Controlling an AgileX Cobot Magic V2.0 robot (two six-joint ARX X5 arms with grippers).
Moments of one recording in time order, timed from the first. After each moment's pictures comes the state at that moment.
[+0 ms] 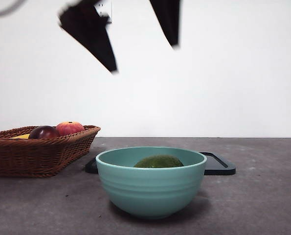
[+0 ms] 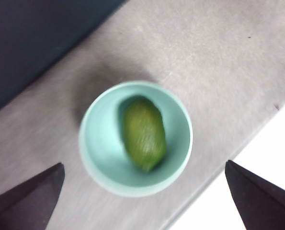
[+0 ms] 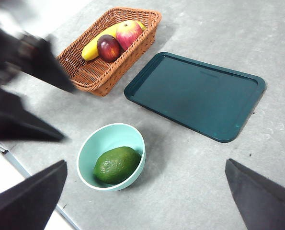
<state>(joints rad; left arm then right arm) -0.94 1.52 1.47 -1.07 0.03 -0.18 0.24 0.56 0.88 -0.87 -0.50 0.05</state>
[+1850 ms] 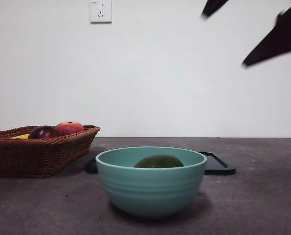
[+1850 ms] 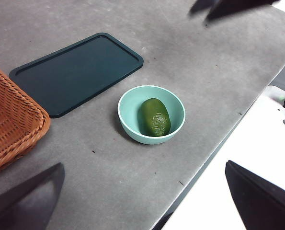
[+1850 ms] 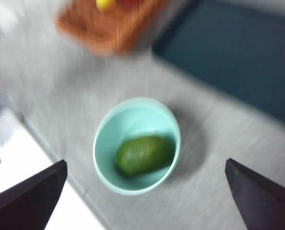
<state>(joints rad) -0.94 0.36 0.84 -0.98 -0.02 -0.12 0.52 1.03 0.91 -0.70 -0.45 0.17</state>
